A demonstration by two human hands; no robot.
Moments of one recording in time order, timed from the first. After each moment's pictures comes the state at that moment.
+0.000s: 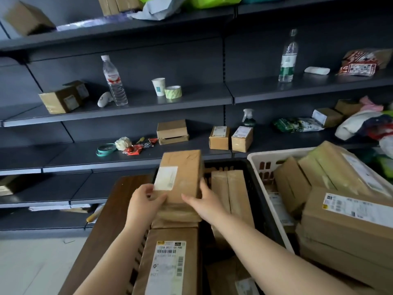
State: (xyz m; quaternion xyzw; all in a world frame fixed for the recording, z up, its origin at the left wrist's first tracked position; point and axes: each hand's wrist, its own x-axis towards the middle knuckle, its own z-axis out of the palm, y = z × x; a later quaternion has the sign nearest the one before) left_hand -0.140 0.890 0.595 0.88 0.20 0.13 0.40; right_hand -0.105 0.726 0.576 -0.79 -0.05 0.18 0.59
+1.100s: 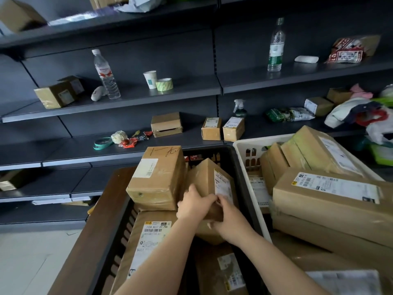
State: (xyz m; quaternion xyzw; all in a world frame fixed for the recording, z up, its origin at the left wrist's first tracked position) left_hand -0.145 0.742 0.552 0.90 0.21 -0.07 0.38; right_hand -0.174 0.624 0.539 -0.87 -0.07 0.17 0.46
